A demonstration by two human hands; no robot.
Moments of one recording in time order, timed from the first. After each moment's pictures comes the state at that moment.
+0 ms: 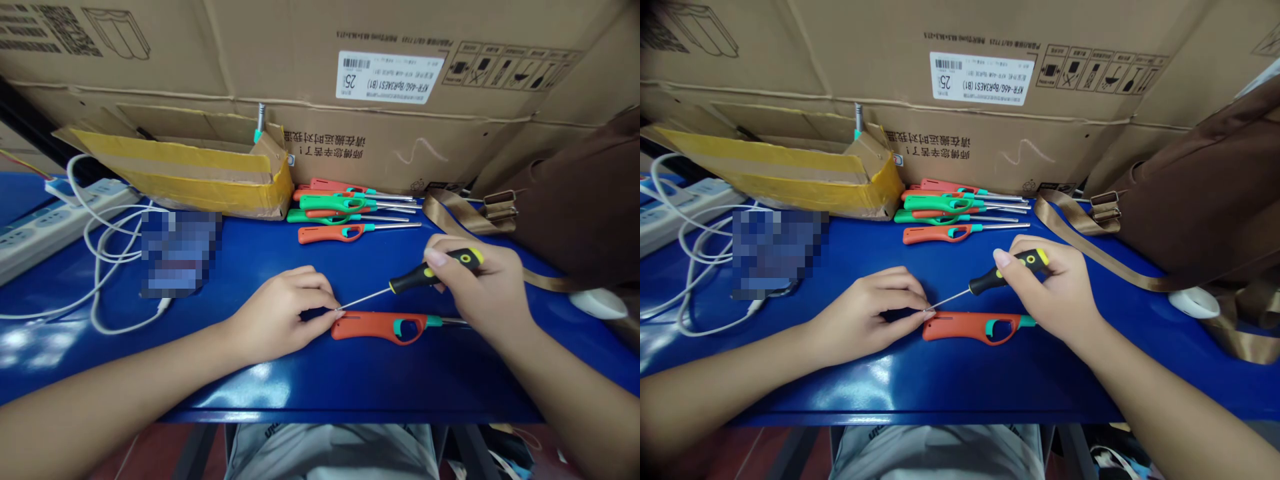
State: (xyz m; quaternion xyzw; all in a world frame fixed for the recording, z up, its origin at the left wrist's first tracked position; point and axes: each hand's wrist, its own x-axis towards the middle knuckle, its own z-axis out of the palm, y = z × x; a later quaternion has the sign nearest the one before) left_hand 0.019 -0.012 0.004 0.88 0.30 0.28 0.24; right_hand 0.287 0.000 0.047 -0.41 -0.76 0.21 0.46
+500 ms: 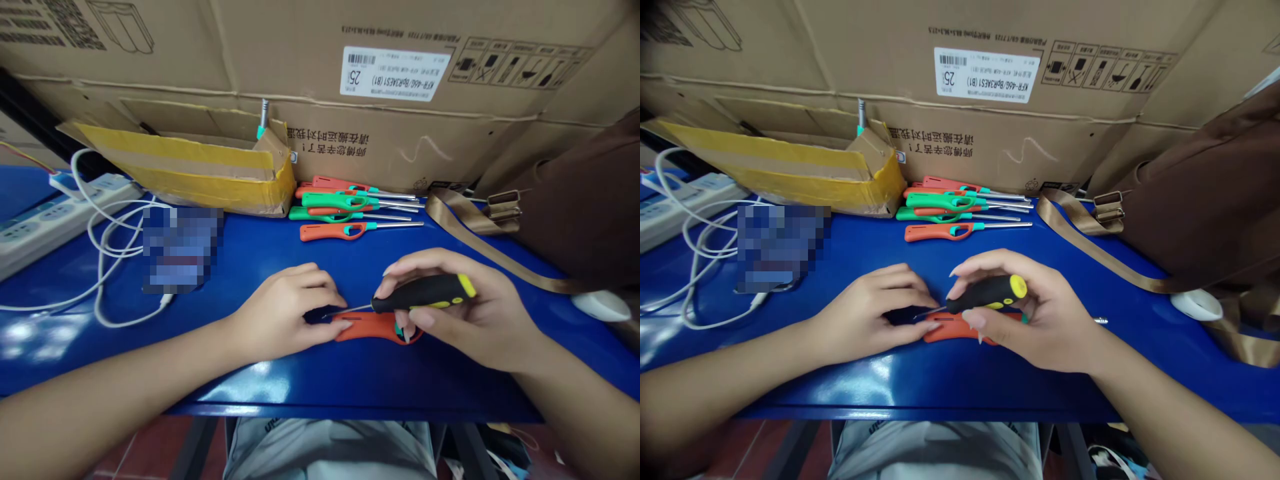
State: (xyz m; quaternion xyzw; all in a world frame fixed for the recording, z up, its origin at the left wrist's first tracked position) left_hand 0.020 -0.015 0.006 0.89 0.31 0.25 0.20; right_hand 0.286 -0.021 0.047 -0.30 -0.73 0.49 0.37
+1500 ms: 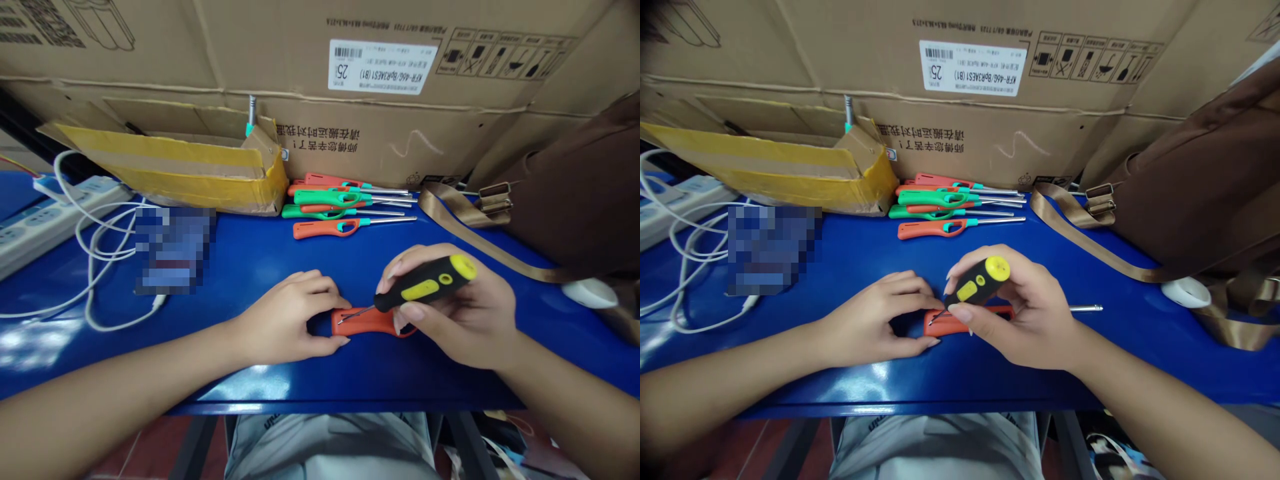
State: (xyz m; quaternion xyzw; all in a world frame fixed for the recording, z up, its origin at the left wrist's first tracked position) left_hand 0.030 -0.017 -0.001 0.90 0.31 0.19 0.26; right_hand 0.280 -0.027 0.036 -0.27 -0.73 0.44 0.45
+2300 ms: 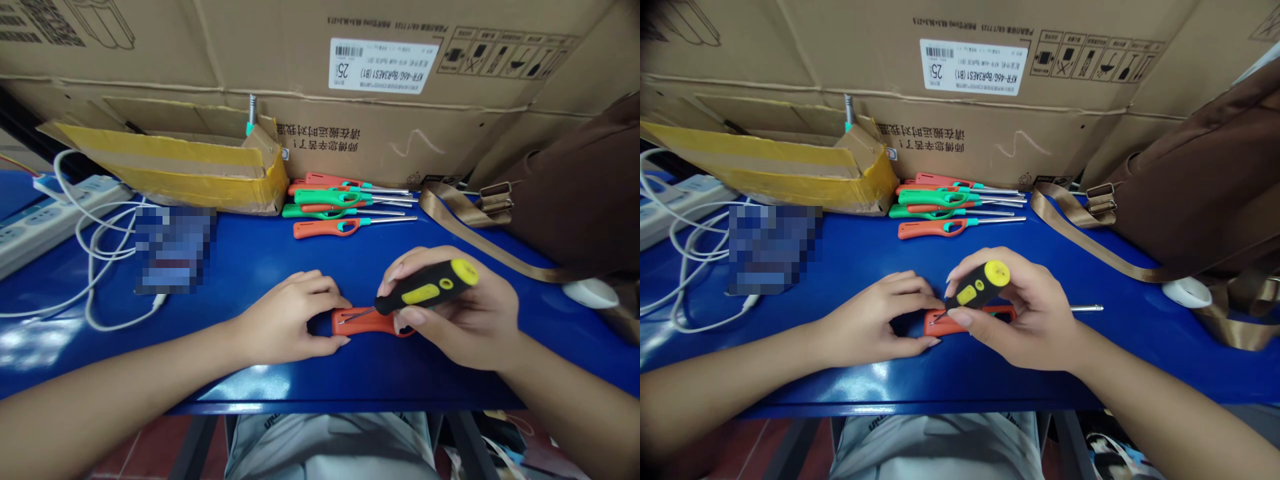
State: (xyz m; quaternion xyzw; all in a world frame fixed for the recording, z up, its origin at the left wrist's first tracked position) left_hand 0.030 -0.017 -0.003 0.90 0.30 0.20 0.26; right_hand 0.280 -0.025 0.036 -0.26 -0.76 0.39 0.46
